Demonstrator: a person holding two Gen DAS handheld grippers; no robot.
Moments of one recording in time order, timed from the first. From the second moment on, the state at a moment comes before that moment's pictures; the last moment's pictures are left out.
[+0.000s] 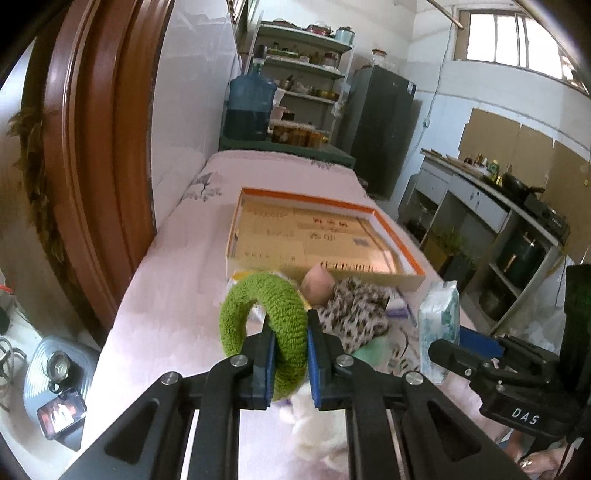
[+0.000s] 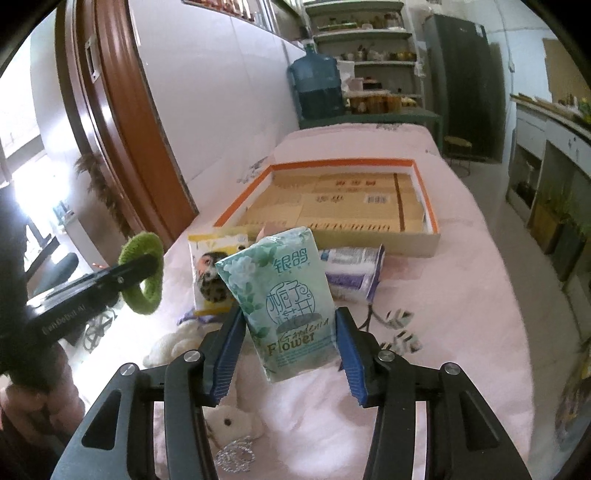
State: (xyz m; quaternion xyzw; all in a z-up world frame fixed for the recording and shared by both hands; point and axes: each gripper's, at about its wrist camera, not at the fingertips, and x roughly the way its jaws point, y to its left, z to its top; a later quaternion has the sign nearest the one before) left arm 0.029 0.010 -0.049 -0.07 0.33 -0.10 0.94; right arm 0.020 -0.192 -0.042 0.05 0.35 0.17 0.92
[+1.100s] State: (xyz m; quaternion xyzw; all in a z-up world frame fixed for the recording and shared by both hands) left arm 0.177 -0.016 0.002 -0.04 0.33 -0.10 0.94; right arm 0.157 -0.231 0.028 0.04 0.33 0.15 0.93
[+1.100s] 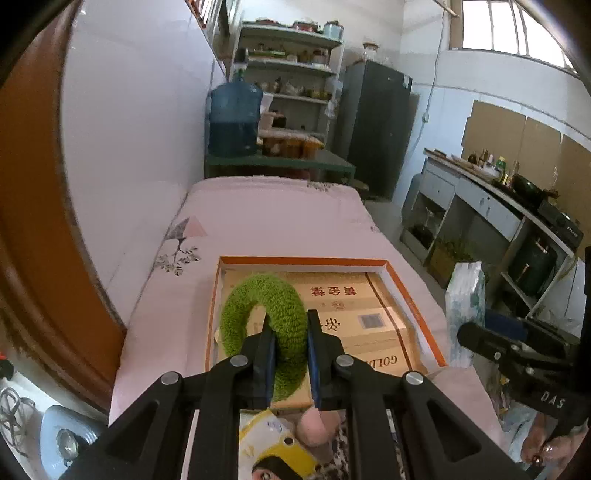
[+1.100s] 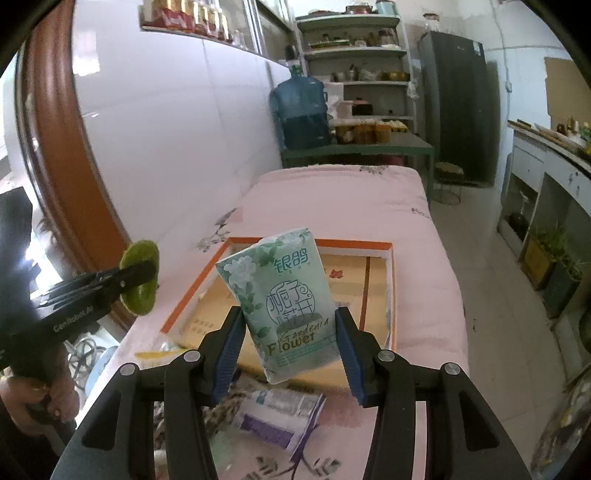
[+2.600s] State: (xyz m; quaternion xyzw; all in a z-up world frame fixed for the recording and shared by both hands) left arm 0.263 -0.024 -0.081 -0.08 0.43 -0.14 0.89; right arm 0.250 -0.219 -0.073 0.03 0.44 0.12 0.89
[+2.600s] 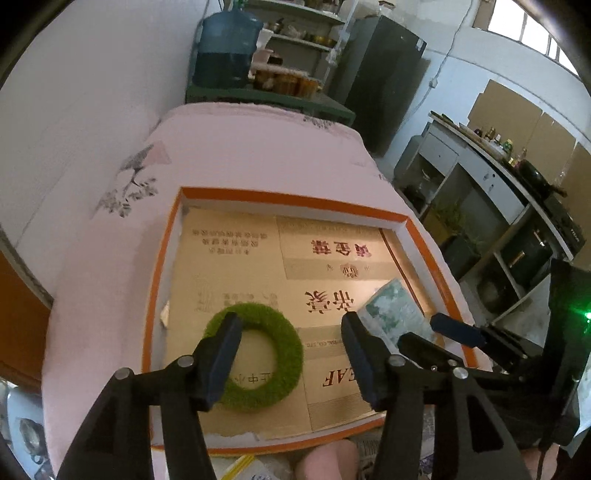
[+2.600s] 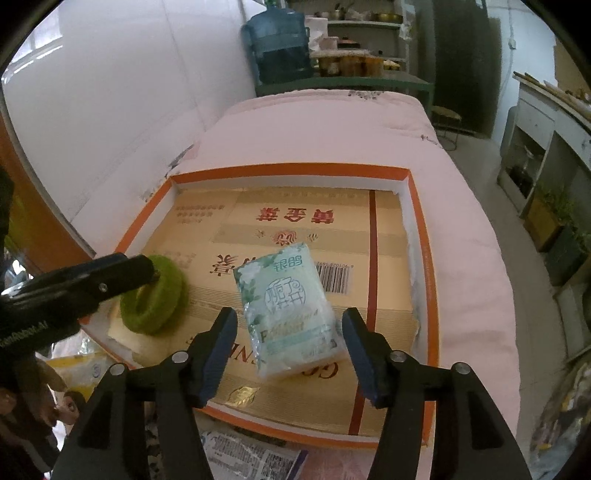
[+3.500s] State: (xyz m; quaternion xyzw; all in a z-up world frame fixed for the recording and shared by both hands) left arm 0.178 -0.001 -0.034 -0.09 0.34 -0.10 0.93; right arm 0.166 -0.215 -0.022 0.05 0.37 0.10 0.92
